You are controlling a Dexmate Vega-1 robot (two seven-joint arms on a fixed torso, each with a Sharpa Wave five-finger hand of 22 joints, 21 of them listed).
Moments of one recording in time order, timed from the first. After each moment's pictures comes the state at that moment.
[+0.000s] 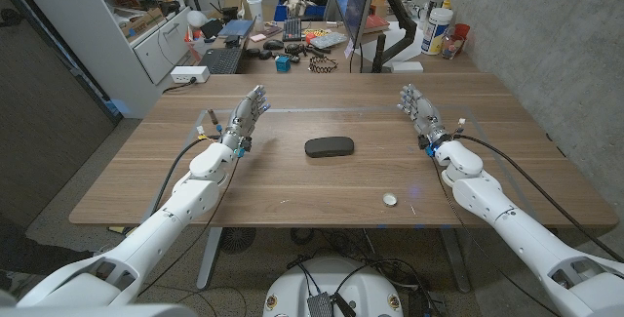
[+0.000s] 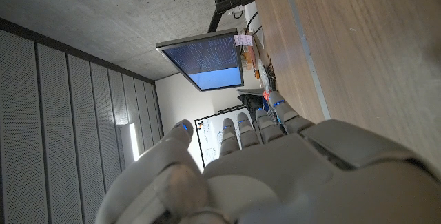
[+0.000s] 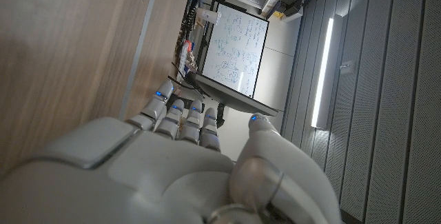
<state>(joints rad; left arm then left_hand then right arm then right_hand) 0.84 0.51 0.37 -1.30 -0.65 -0.28 -0.03 0.29 0.10 0.42 0.12 0.21 0.06 -0.10 0.18 0.18 0.06 -0.10 0.19 0.18 0.01 -0.03 0.17 0.17 0.00 -0.03 0.50 0.18 -0.85 -0.51 -0.36 -1.30 0.65 0.30 0.03 0.31 0.13 0.24 0.05 0.17 0.14 -0.06 0.19 0.19 0.16 0.00 0.21 0.18 0.10 0.01 0.17 0.17 -0.03 -0.03 0.75 0.17</state>
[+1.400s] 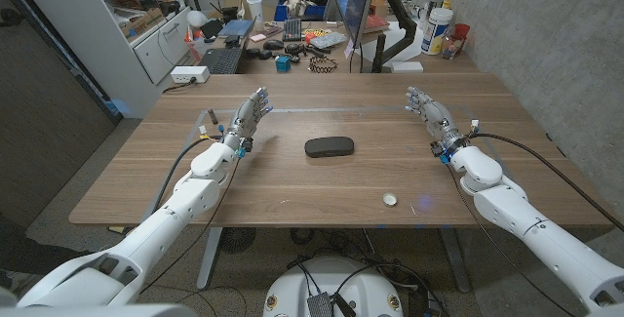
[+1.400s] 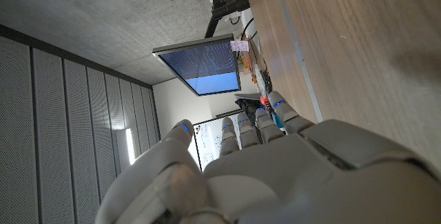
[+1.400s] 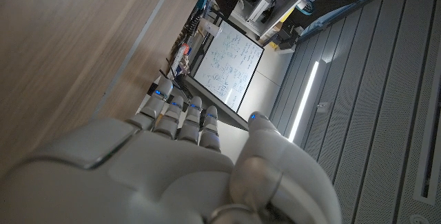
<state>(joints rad) 0.82 0.50 0.39 -1.26 -0.65 -0.28 -0.06 0.29 0.10 0.42 0.12 0.21 0.07 -0.09 0.19 0.18 0.06 -0.10 0.19 0.18 0.02 -0.03 0.17 0.17 0.00 -0.03 0.50 0.18 -0.96 -0.67 -0.35 -1.45 0.50 0.35 -0.02 0.33 0.12 0.26 0.04 0.17 0.16 -0.06 0.20 0.19 0.19 0.02 0.22 0.18 0.12 0.03 0.19 0.17 -0.02 -0.02 0.75 0.17</state>
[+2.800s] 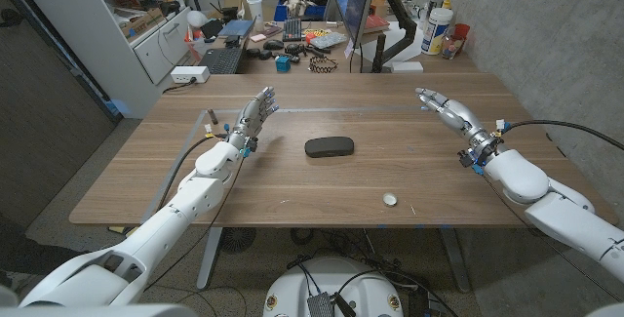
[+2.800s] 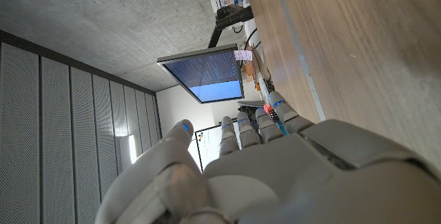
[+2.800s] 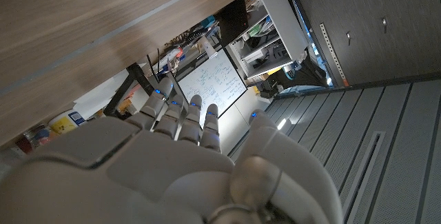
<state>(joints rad) 0.80 0.49 0.41 -1.25 -0.64 -0.28 -0.08 0.29 0.10 0.42 0.12 0.21 0.08 -0.09 0.19 0.18 0.07 -0.09 0.19 0.18 0.02 -0.03 0.18 0.17 0.00 -0.03 0.50 0.18 -1.23 -0.94 -0.19 -1.75 0.22 0.35 -0.13 0.35 0.12 0.27 0.01 0.18 0.18 -0.06 0.20 0.19 0.20 0.02 0.22 0.18 0.14 0.02 0.19 0.17 -0.02 -0.01 0.74 0.17</state>
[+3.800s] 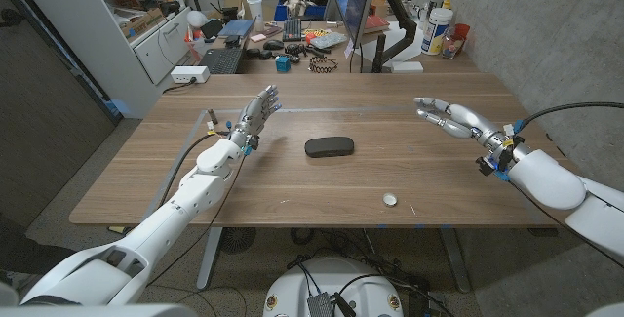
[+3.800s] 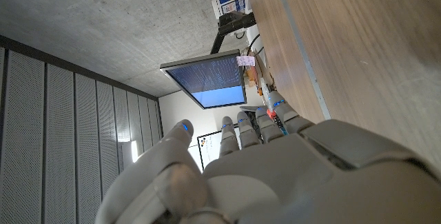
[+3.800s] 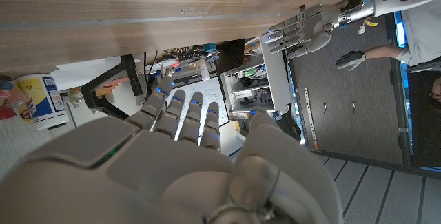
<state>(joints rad) 0.78 0.49 0.42 -1.24 -0.63 -0.28 -0.11 0.29 0.10 0.42 0.12 0.21 0.09 -0.09 0.19 0.18 0.07 -0.09 0.19 0.18 0.02 -0.03 0.18 0.17 0.00 -0.03 0.50 0.18 -1.51 -1.03 0.09 -1.98 -0.04 0.25 -0.10 0.37 0.13 0.29 -0.01 0.18 0.22 -0.07 0.21 0.19 0.26 0.01 0.24 0.18 0.19 0.01 0.19 0.17 0.00 -0.01 0.73 0.18</state>
